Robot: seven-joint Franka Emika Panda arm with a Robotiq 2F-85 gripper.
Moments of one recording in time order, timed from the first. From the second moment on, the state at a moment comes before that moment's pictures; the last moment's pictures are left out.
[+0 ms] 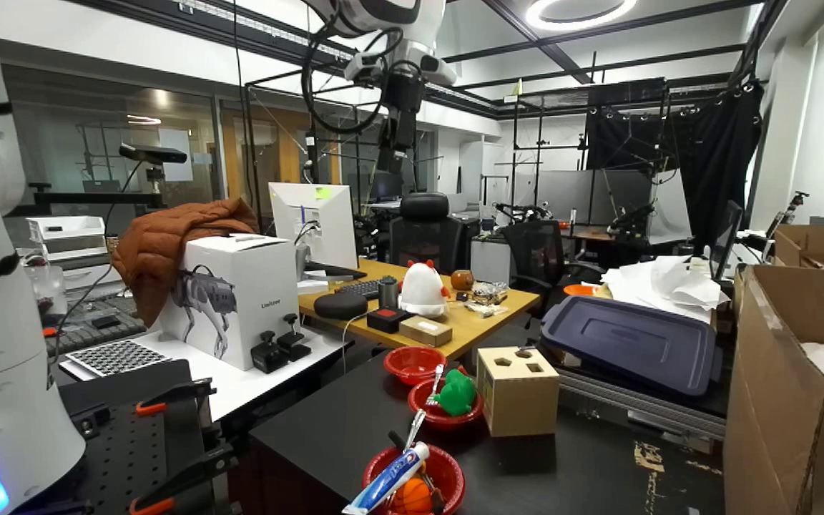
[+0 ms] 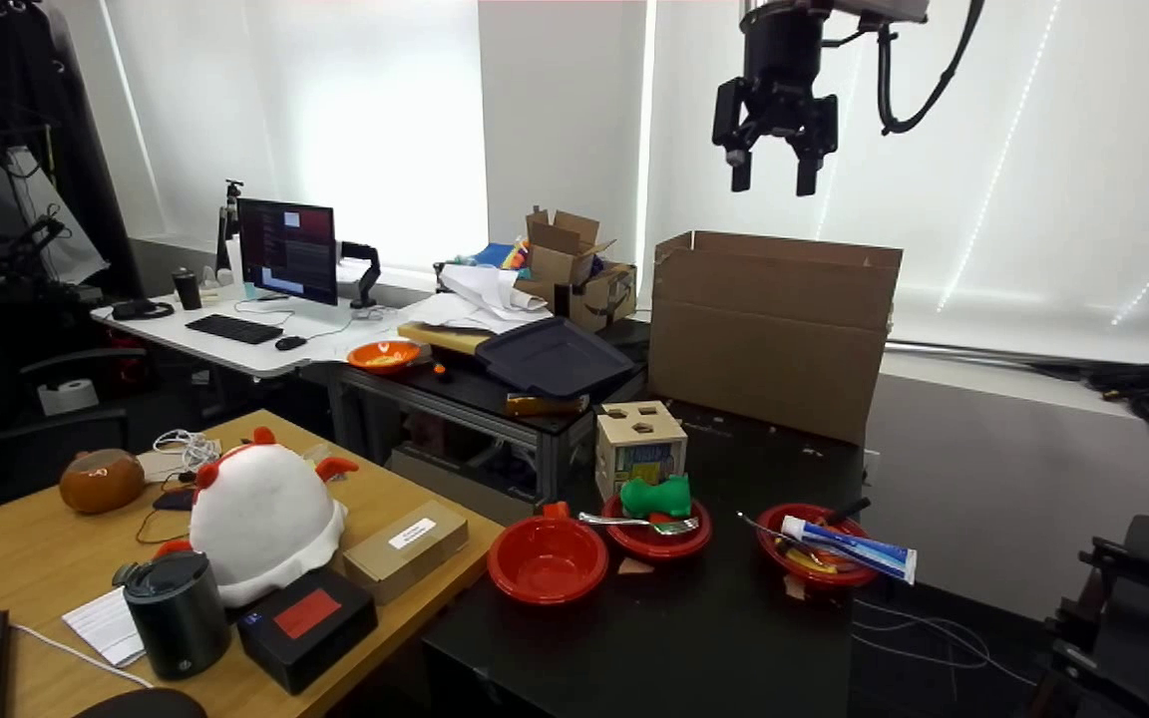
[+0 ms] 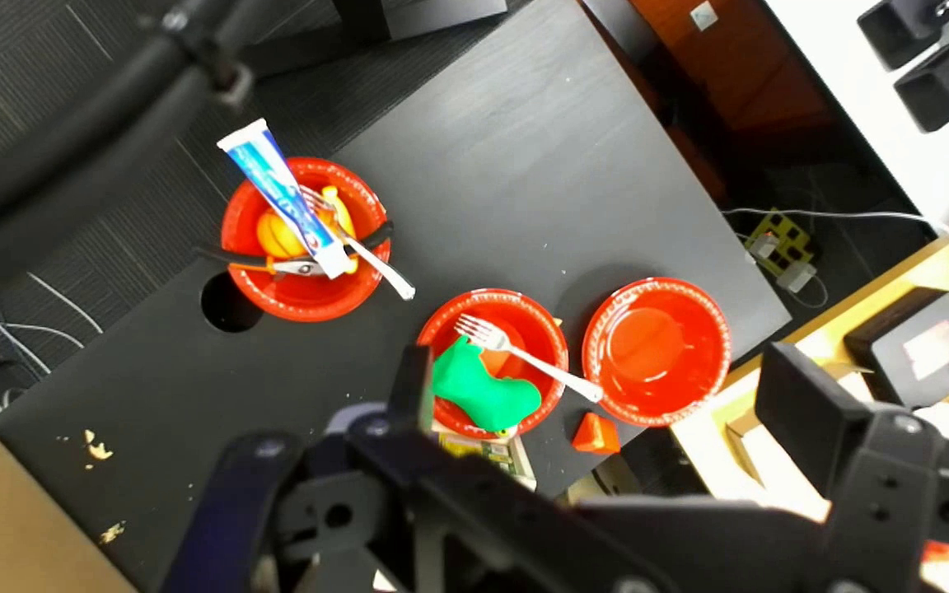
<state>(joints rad) 0.00 0.09 0.03 -1.75 0.13 1.70 0.28</state>
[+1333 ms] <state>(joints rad) 0.04 0.71 0.01 -1.36 0.08 1.70 0.20</state>
